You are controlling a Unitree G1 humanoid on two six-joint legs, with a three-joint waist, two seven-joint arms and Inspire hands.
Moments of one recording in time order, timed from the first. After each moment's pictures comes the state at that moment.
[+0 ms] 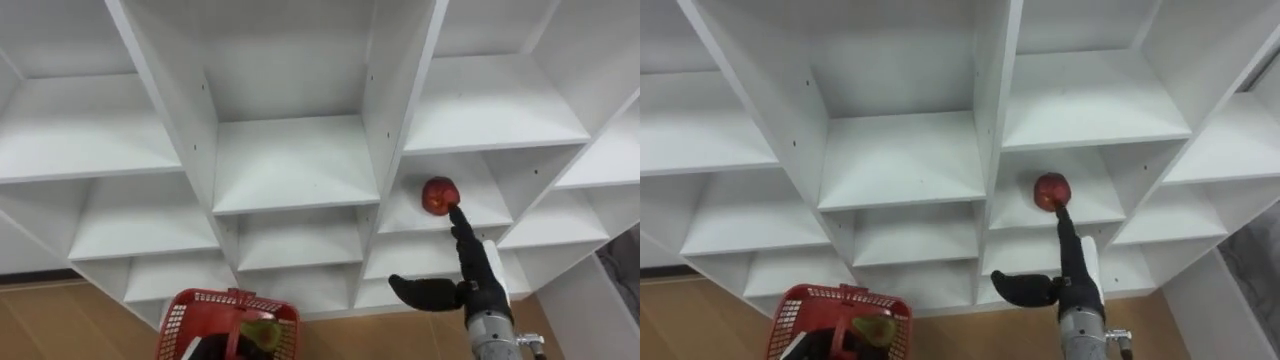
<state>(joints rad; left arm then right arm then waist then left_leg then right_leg) 0.13 0.17 -0.20 0.86 -0.14 -0.09 0.06 0.20 -0.20 0.17 0.34 -0.04 -0.15 -0.31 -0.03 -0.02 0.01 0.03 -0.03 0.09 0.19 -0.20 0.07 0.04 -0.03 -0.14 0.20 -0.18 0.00</state>
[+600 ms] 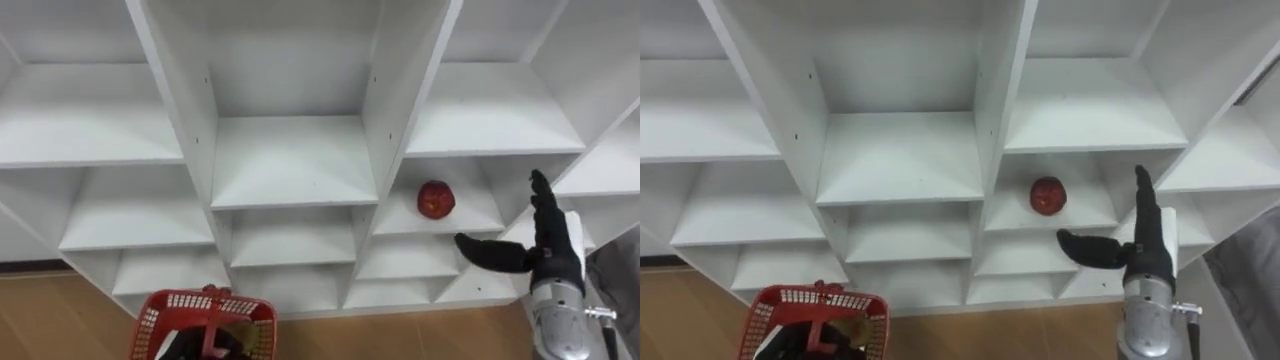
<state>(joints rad) 0.16 0.22 -0.11 0.76 -0.04 -0.07 0.01 0.05 -0.36 0.05 0.39 0.08 -0.15 -0.35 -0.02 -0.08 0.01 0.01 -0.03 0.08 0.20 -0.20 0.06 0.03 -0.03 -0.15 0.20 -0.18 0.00</state>
